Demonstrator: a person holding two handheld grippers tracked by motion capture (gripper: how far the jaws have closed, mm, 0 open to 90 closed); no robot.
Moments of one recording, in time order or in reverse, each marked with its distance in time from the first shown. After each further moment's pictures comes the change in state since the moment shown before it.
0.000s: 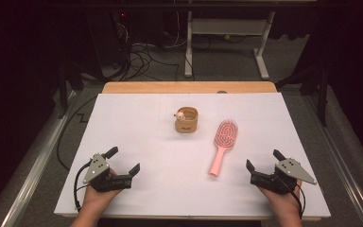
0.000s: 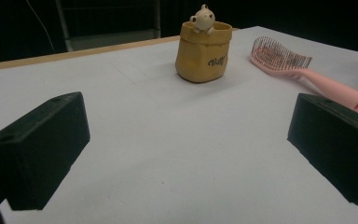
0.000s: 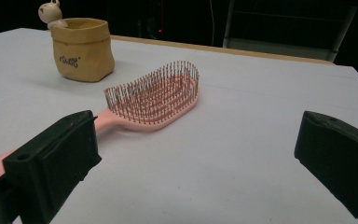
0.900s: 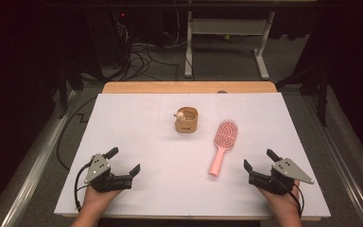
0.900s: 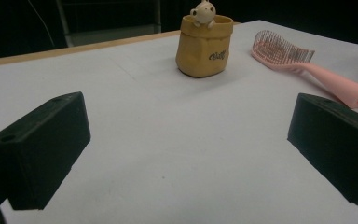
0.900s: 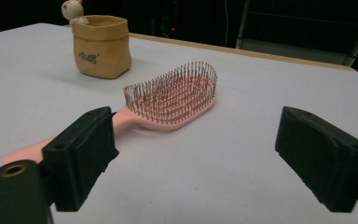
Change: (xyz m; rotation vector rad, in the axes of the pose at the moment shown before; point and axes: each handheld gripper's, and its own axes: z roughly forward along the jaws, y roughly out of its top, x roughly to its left) left arm 0.000 -0.001 0.002 0.021 -0.005 -0.004; right arm 0.006 0.002 0.000 0.006 0.051 -0.031
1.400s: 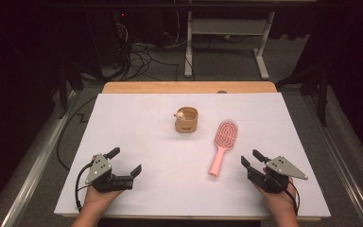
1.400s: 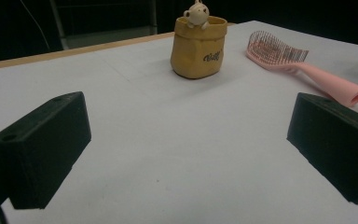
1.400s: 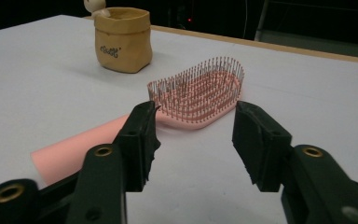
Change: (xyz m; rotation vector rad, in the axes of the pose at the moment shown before) left arm -0.002 0.000 0.002 -0.003 -0.018 0.014; right arm 0.009 0.005 0.008 0.041 0.070 -0.002
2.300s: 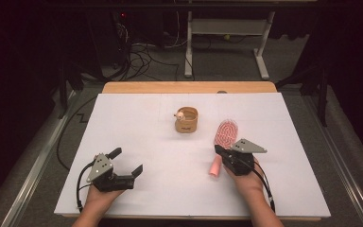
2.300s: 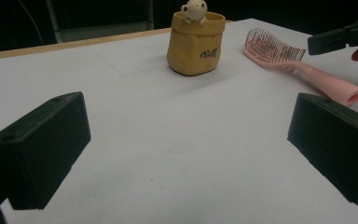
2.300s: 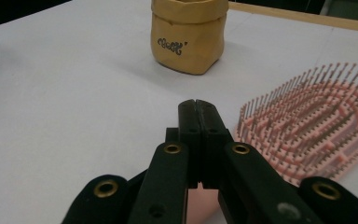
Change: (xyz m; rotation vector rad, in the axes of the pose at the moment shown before) left arm 0.001 -0.001 0.004 0.010 -0.011 -0.022; right arm 0.041 0.028 0.076 0.133 0.180 -0.006
